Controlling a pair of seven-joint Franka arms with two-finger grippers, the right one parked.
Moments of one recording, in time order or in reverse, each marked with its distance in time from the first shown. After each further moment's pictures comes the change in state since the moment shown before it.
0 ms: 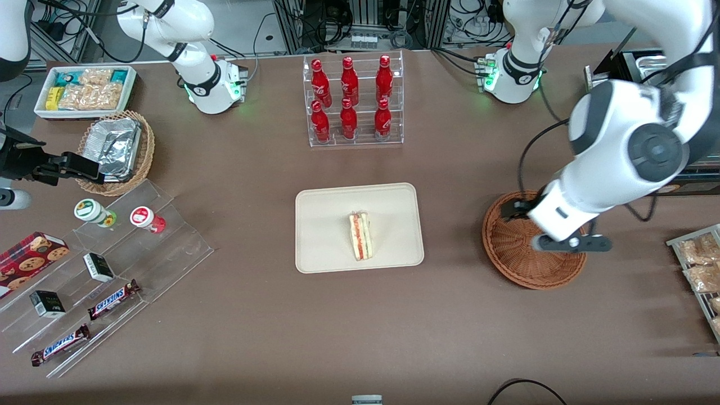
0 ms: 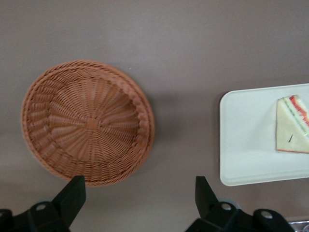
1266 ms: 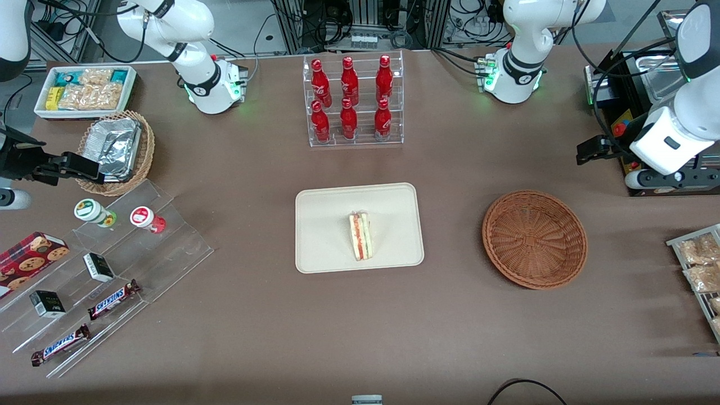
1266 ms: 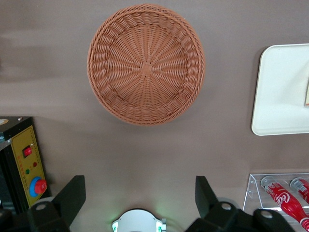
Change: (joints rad) arm 0.115 -0.238 0.070 -0.083 -0.002 -0.253 0.124
